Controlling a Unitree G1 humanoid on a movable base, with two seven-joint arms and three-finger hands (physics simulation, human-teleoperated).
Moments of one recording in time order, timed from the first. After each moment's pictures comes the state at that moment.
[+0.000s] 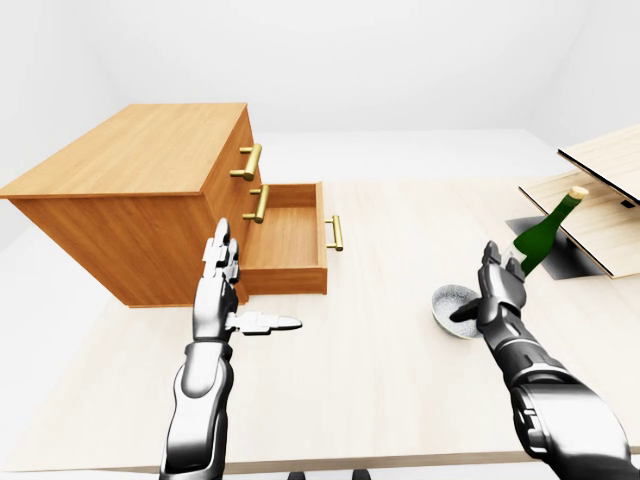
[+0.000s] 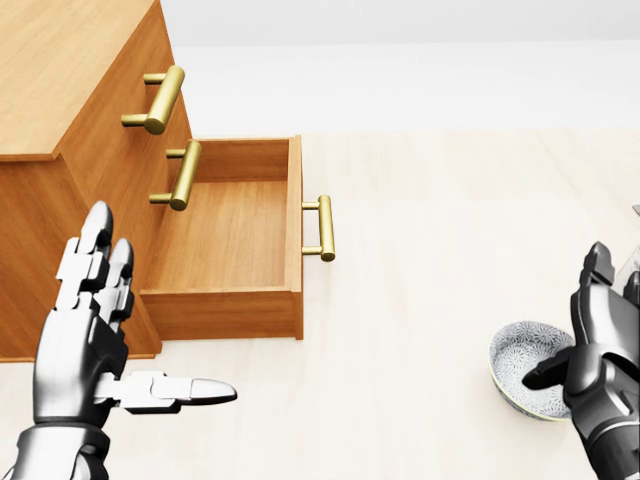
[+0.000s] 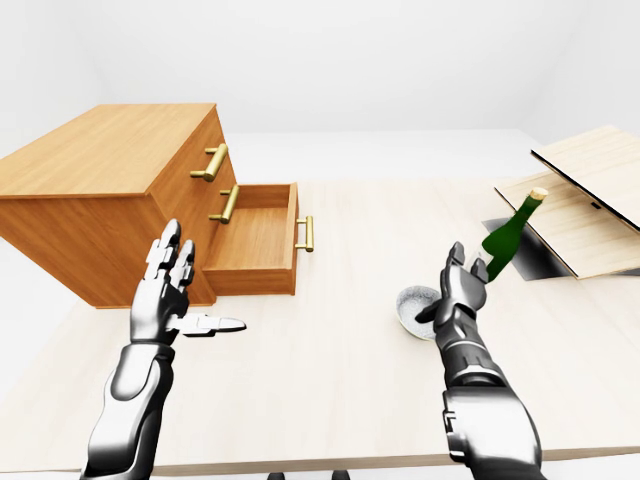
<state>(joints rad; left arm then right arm) 0.03 0.02 0.04 -0.32 0.01 0.09 -0.05 -0.67 -0.43 -0.05 1.27 -0.68 0.01 -0.44</state>
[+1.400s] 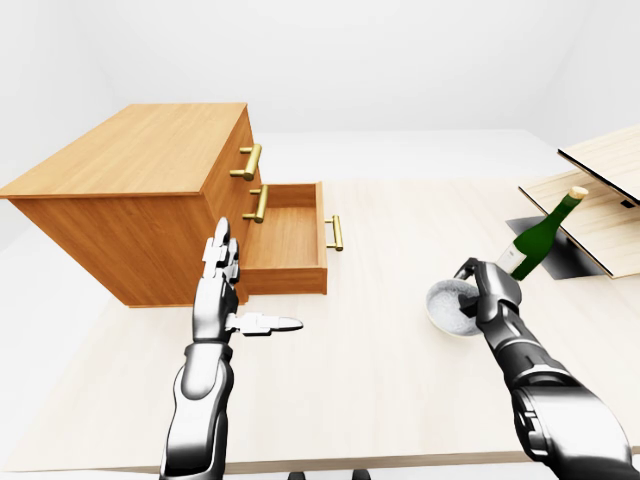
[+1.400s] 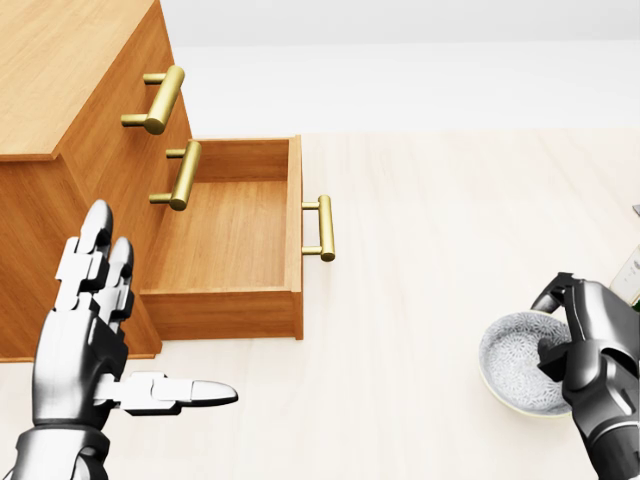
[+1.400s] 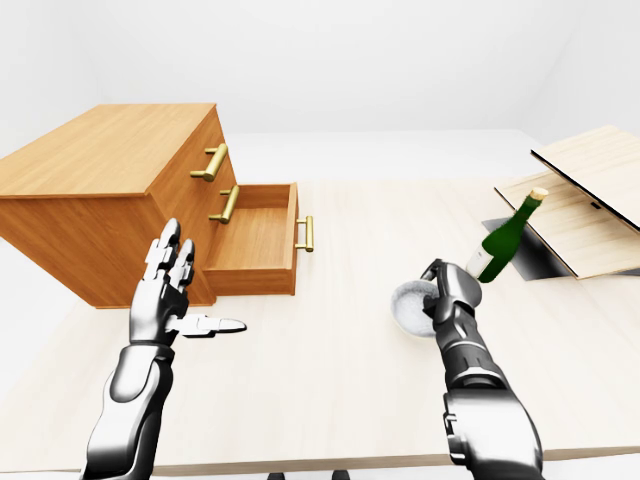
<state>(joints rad) 0.04 0.02 0.04 -0.34 0.01 0.09 -0.05 -0.65 -0.43 -0.05 1.23 -0.65 0.00 -0.36</state>
